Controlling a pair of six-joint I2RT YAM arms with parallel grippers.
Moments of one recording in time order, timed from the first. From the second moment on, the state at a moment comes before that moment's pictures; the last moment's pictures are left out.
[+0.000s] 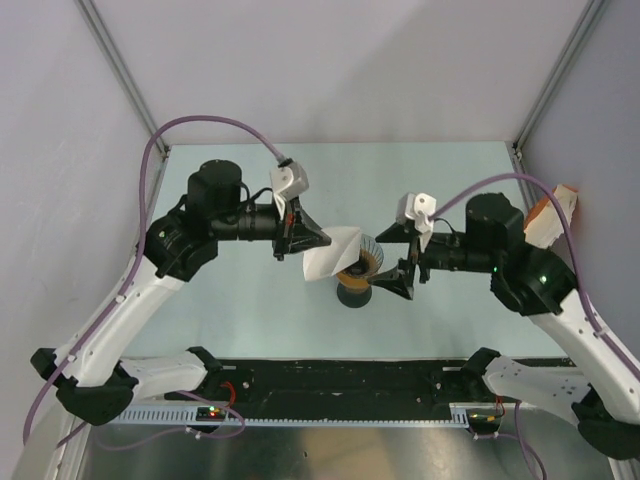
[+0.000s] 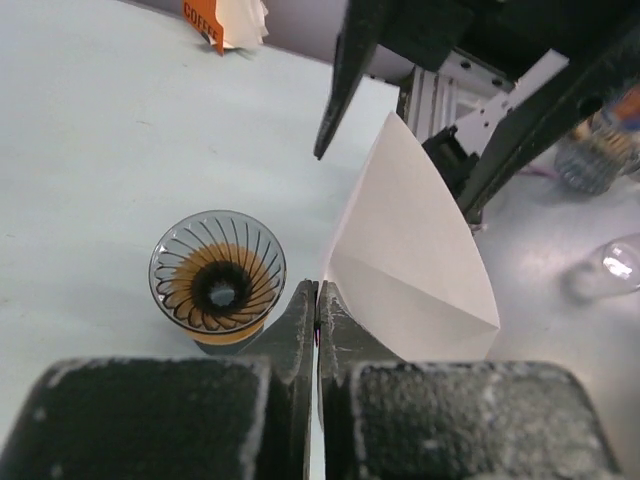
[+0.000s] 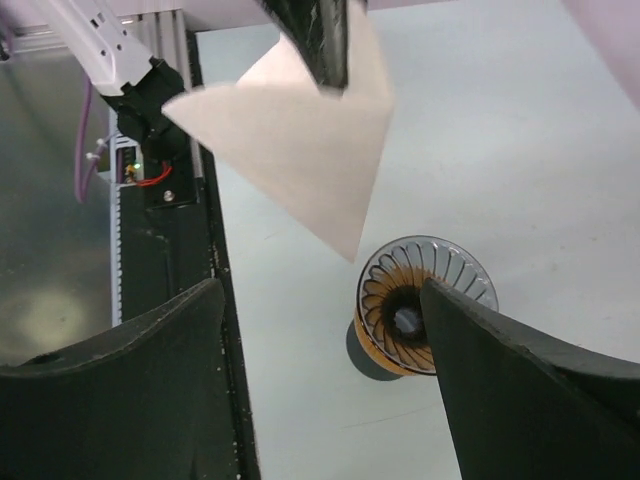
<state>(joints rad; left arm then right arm) -0.71 1.13 1.46 -0.67 0.68 0.06 0.73 0.97 1.33 -0.69 -0.61 -0.24</state>
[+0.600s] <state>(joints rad) -0.68 1.13 1.42 -0.43 0.74 -0.32 0.89 0.94 1.22 -0.45 -0.35 -0.33</state>
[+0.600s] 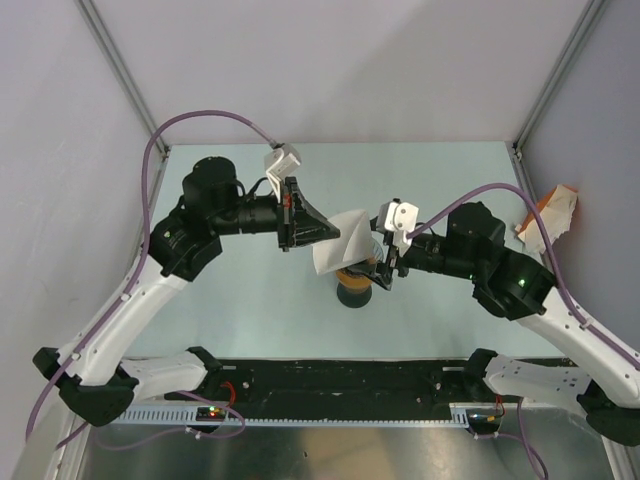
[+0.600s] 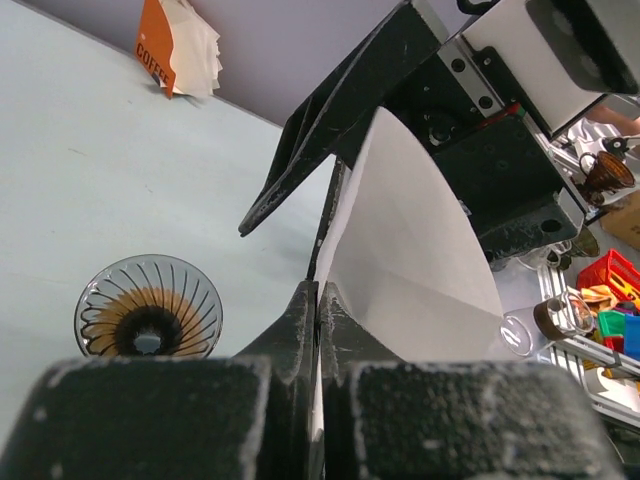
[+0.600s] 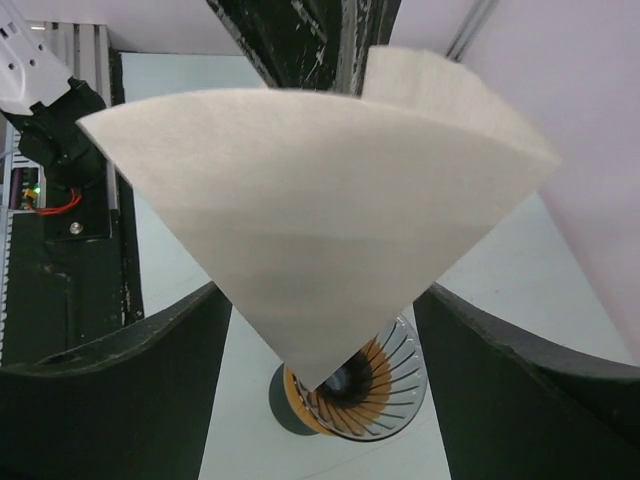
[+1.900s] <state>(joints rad) -0.69 1.09 1.39 -0.42 0.81 -0.28 0.85 0.96 1.24 -0.47 -0.48 -0.29</state>
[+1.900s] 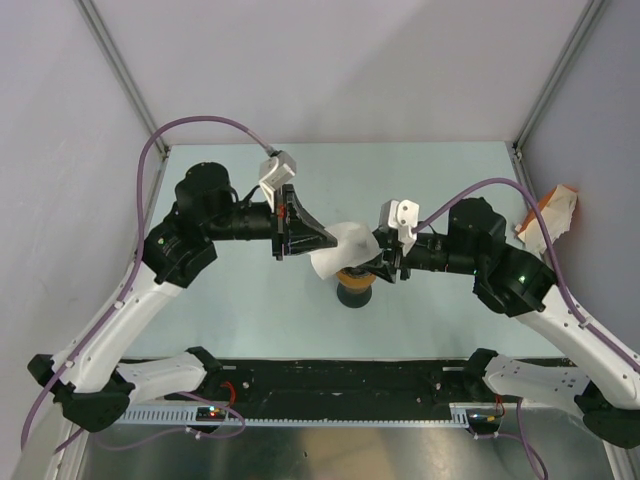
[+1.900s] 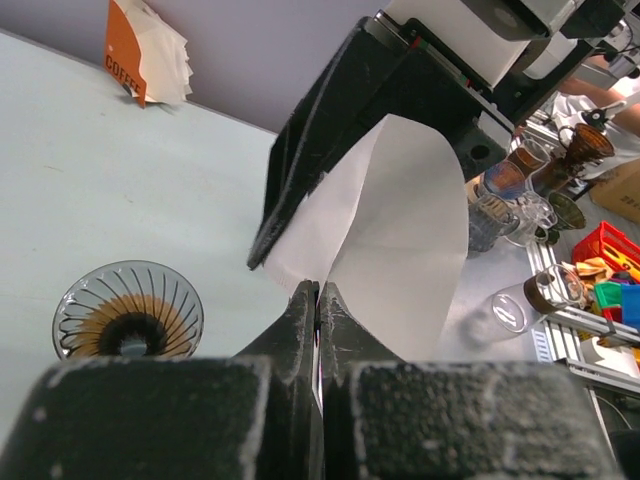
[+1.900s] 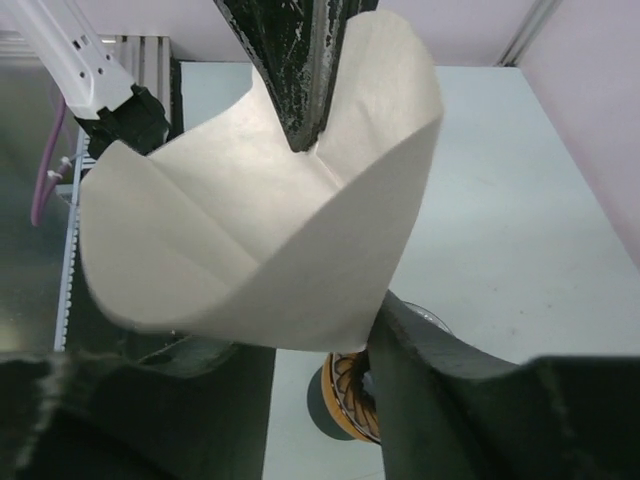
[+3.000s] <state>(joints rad) -0.80 1.08 1.37 -0.44 0.67 0.00 0.83 0.95 1.24 -0.51 -0.59 -0.24</state>
